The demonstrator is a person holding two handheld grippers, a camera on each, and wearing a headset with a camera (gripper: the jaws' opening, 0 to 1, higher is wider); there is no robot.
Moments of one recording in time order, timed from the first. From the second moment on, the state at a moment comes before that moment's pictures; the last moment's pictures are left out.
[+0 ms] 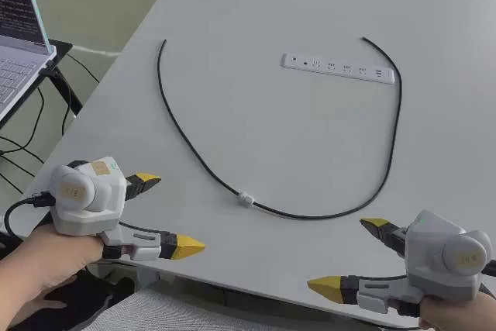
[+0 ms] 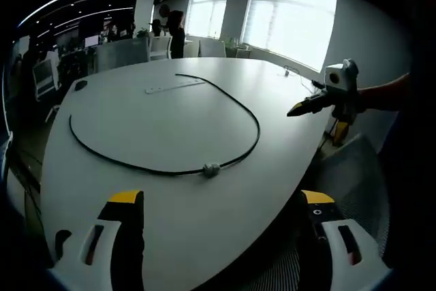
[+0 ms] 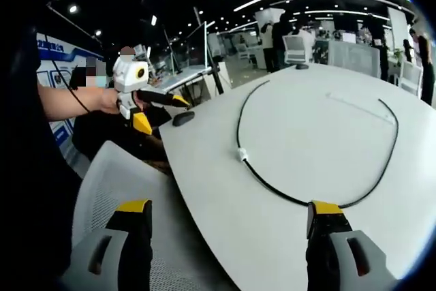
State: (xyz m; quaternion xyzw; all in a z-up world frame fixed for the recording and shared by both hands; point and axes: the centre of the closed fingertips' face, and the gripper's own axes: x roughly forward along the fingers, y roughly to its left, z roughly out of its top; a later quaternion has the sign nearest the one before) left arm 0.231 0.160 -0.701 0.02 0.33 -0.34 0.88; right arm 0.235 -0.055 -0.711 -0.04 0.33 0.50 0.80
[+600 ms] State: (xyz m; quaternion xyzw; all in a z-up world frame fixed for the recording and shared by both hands) left arm 0.229 0.167 -0.689 0.00 0.32 -0.31 0.89; right arm 0.228 -0.058 -0.713 -0.03 0.33 0.50 0.80
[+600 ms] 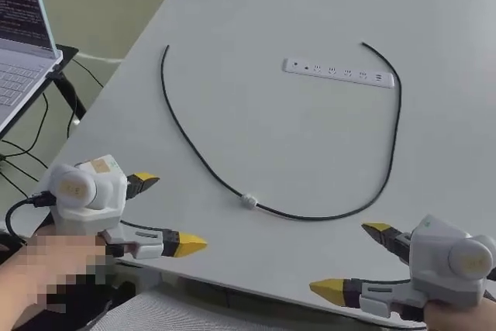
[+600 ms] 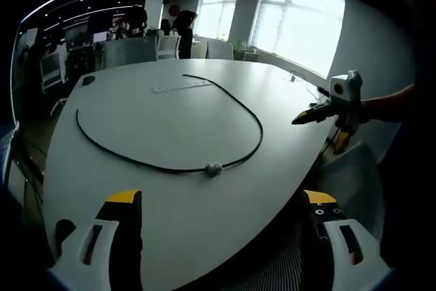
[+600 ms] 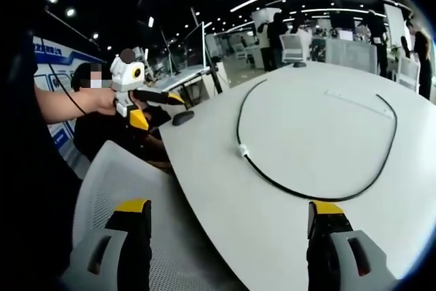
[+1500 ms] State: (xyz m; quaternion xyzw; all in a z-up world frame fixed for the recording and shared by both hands) left arm 0.231 0.172 -0.684 -0.01 0.33 -0.31 0.89; right arm 0.247 -0.044 -0.705 -0.02 0.33 0.49 0.81
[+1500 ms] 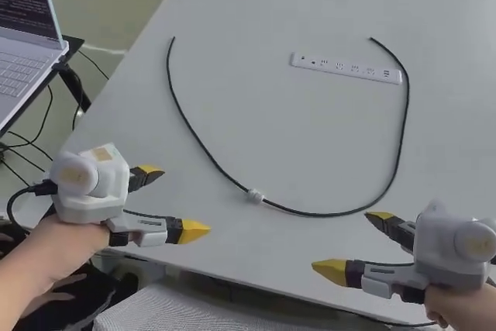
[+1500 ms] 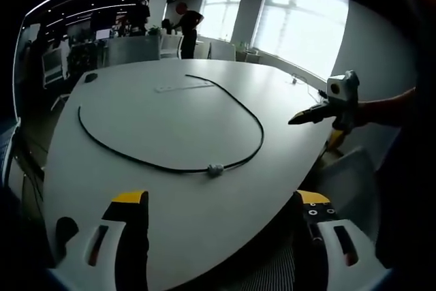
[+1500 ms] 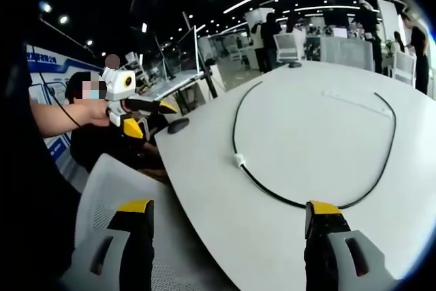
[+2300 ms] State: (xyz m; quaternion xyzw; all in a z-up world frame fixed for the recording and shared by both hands) left arm 0.240 0.175 -0.699 -0.01 0.33 -0.32 0.89; right arm 0.293 -0.011 -0.710 -0.09 0.34 0.49 0.79
